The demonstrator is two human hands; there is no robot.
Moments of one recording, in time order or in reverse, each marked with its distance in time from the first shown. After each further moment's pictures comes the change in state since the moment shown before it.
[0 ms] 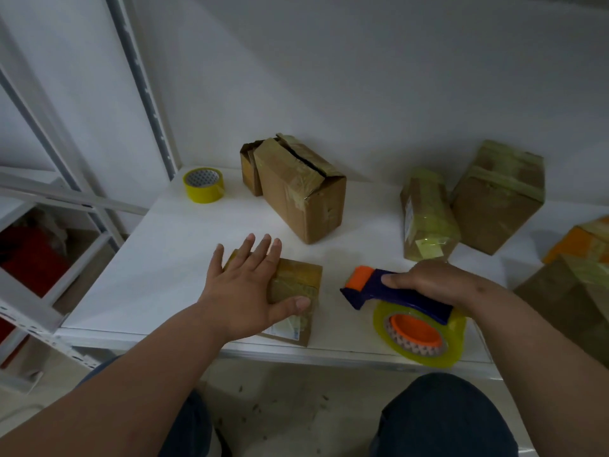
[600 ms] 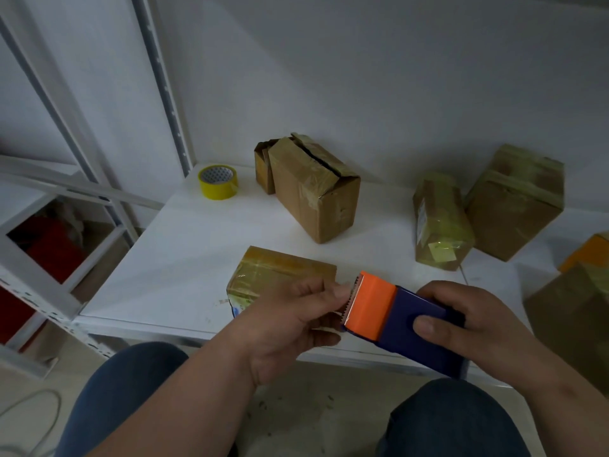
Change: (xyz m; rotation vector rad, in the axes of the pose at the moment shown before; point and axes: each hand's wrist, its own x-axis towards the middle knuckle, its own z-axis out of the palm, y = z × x) left_hand -0.047 0.060 -0.029 -1.691 -0.350 -0.113; right_hand -0.082 0.015 0.029 0.228 0.218 -0.679
